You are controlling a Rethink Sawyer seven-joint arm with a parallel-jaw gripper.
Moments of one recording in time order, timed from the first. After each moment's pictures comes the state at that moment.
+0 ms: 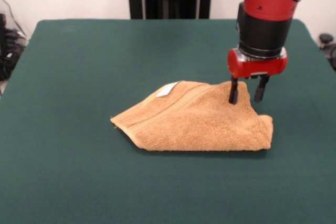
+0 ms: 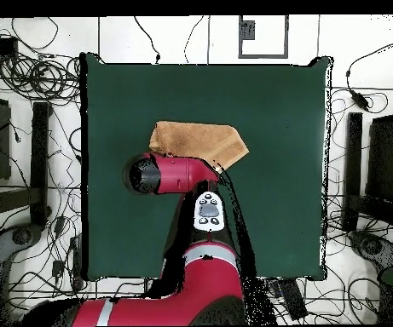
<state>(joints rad) 0.04 -0.39 -0.03 1.51 -0.02 0.36 1.57</state>
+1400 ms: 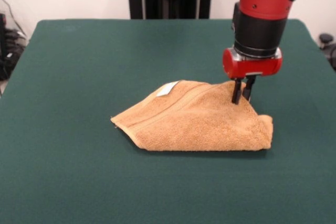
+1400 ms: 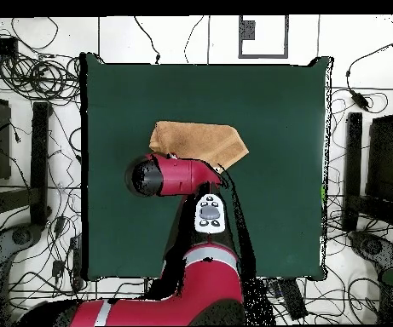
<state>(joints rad) 0.04 -0.39 -0.05 1.52 -0.02 0.32 1.57</state>
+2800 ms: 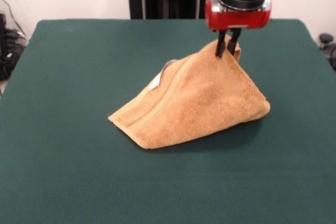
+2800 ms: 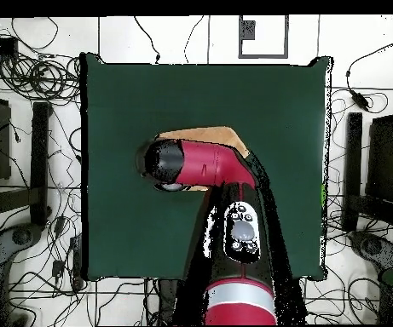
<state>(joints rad) -0.03 -0.57 -0.06 1.50 0.00 0.75 1.57</state>
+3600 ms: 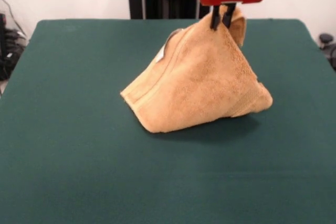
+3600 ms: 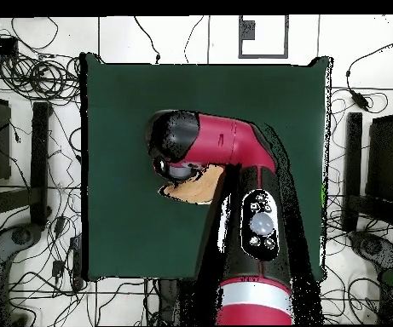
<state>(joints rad) -0.06 -0.57 -0.06 1.35 0.01 1.13 1.57</state>
